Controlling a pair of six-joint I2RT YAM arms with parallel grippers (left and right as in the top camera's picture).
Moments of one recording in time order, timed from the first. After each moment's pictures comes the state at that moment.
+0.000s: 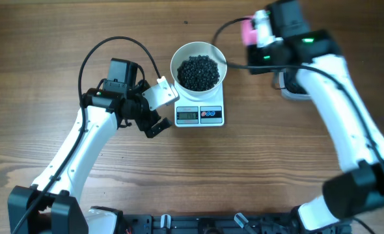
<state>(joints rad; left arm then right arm) -0.21 1.48 1.04 -0.76 0.39 0.81 0.23 1.71 1.67 -1.03 -0.09 0.09</state>
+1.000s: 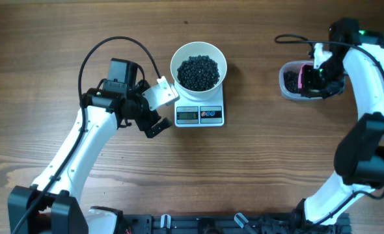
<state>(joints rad) -0.21 1.48 1.04 -0.76 0.39 0.81 -0.16 1.94 1.61 -1.28 -0.11 -0.03</state>
